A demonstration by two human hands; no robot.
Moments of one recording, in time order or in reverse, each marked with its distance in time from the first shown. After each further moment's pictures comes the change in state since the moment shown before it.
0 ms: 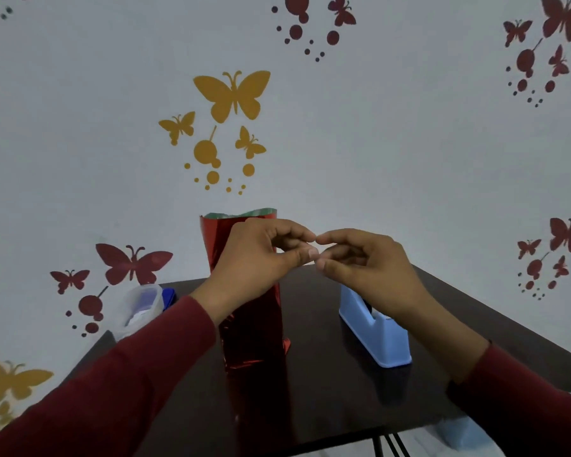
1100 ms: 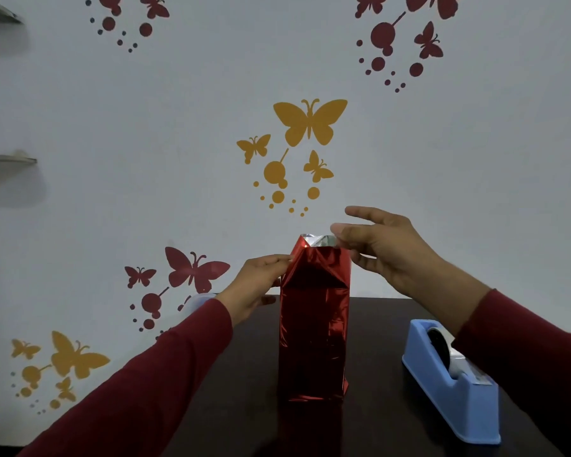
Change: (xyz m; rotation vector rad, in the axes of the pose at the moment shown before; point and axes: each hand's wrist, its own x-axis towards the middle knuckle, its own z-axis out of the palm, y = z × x) left_hand 0.013 -0.126 -0.059 -0.443 0.084 -0.644; right_hand 0.108 -0.046 0.063 0.448 -0.082 0.266
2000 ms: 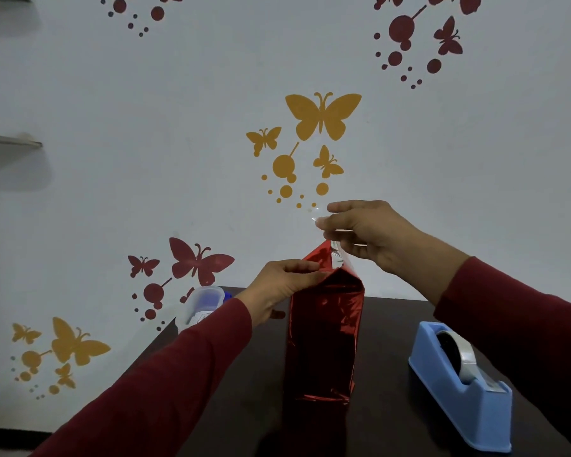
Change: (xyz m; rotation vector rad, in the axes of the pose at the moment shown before) left_hand -0.004 -0.008 0.012 0.019 -0.065 -0.062; right_hand 0.030 -0.009 0.040 -0.211 -0.014 0.093
